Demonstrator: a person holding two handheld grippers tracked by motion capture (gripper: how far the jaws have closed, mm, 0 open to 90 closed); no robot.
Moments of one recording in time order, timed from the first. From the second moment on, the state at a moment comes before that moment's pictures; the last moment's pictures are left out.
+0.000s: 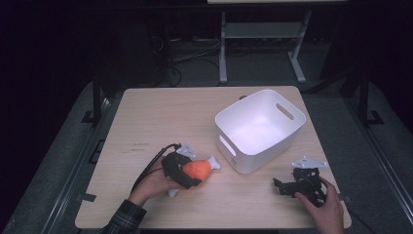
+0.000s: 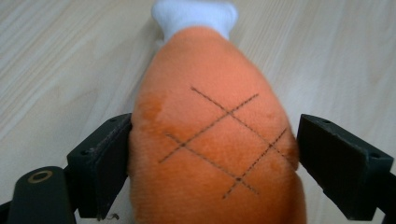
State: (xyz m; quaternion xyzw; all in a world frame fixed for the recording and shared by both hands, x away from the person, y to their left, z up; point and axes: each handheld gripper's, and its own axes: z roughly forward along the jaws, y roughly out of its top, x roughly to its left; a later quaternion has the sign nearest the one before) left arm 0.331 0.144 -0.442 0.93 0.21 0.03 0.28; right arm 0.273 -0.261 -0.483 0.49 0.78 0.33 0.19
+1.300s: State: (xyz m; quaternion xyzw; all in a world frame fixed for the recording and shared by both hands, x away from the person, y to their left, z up) left arm 0.334 0.145 -0.451 0.94 0.22 0.03 0.26; right arm 0.273 -0.261 -0.483 0.49 0.78 0.33 0.19
